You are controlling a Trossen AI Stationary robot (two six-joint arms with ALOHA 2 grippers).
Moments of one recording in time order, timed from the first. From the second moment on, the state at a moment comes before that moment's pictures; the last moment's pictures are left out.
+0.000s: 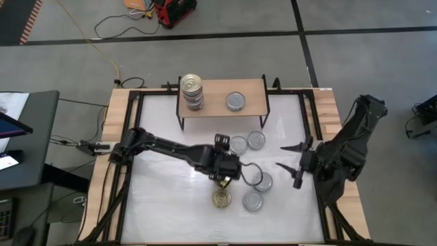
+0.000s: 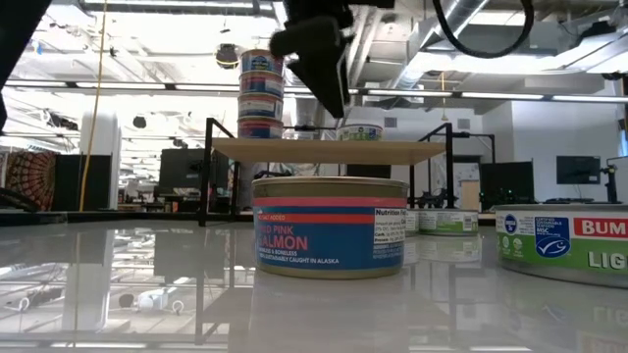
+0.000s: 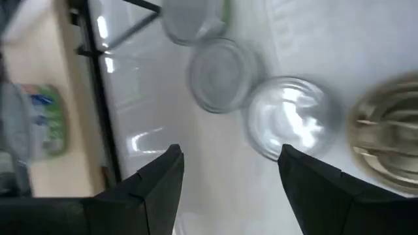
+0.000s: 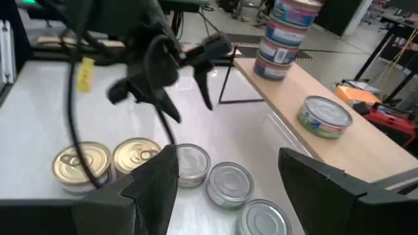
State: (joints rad) left arm -0.26 2.09 1.99 -1.14 -0.63 0.09; right arm 0.93 1.04 0.99 -0.89 1.18 0.71
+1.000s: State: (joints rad) left arm -0.58 2.10 1.65 -0.59 -0.57 -0.54; right arm 0.93 1.18 0.97 -0.63 1.20 0.69
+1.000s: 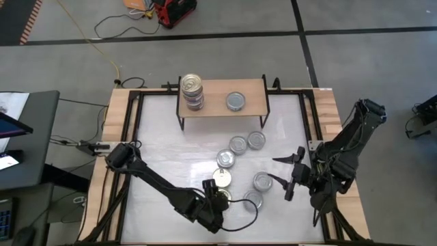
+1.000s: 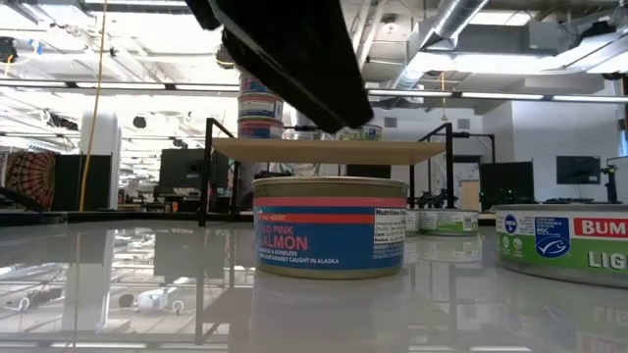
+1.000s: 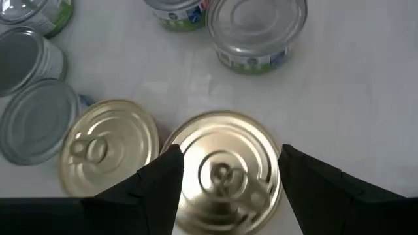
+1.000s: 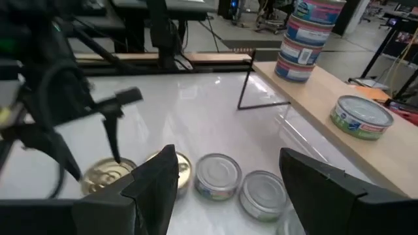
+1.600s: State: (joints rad) left arm -0.68 2.08 1.56 -0.92 -0.72 -0.85; right arm 0.79 1.37 0.98 -0.08 0.96 0.33
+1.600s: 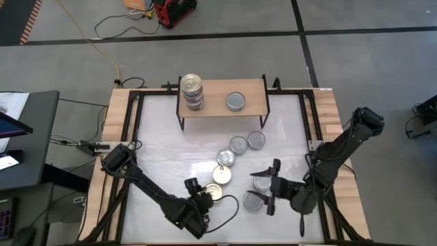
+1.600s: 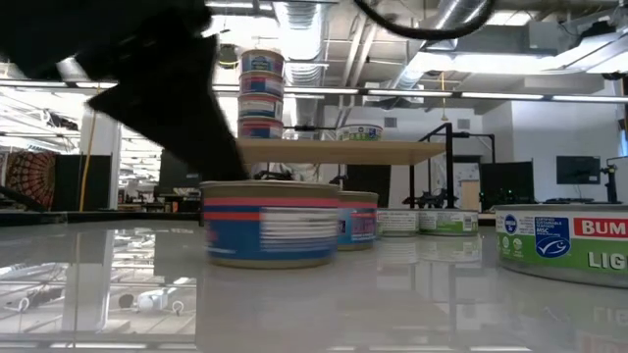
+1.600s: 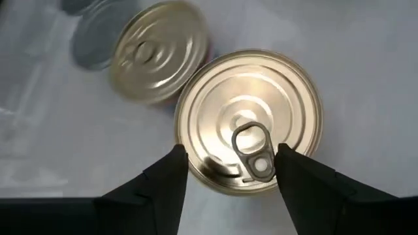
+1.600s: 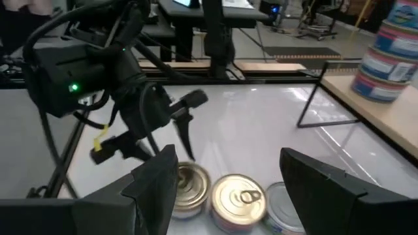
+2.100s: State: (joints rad) left arm -0.64 1.96 1.56 -1.02 -0.64 -0.85; right arm 0.79 1.39 1.00 -0.04 0.94 0.31
